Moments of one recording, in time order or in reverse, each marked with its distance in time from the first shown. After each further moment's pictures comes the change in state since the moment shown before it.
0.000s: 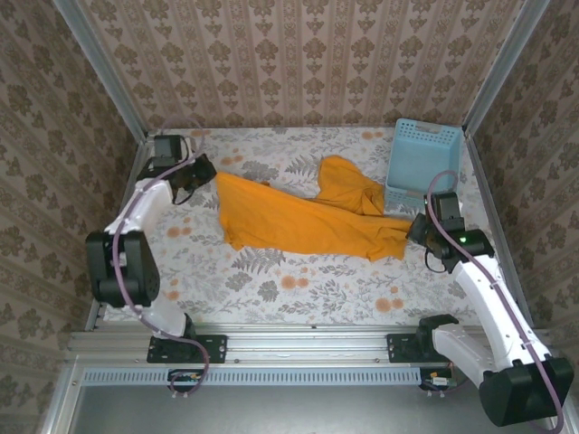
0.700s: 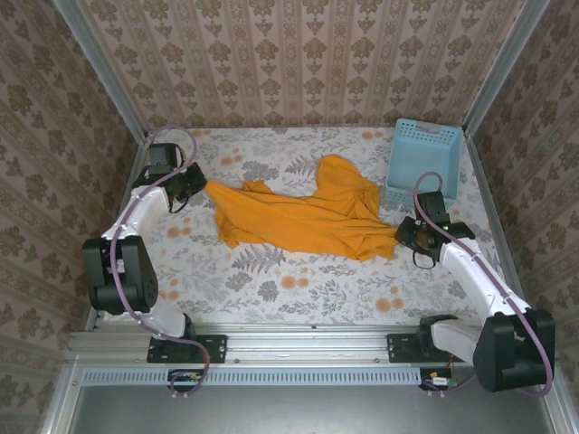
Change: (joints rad) left arm 0.032 -0.005 -0.058 -0.039 -0.106 -0.042; right arm -0.021 0.187 -0.082 0.177 -0.172 0.023
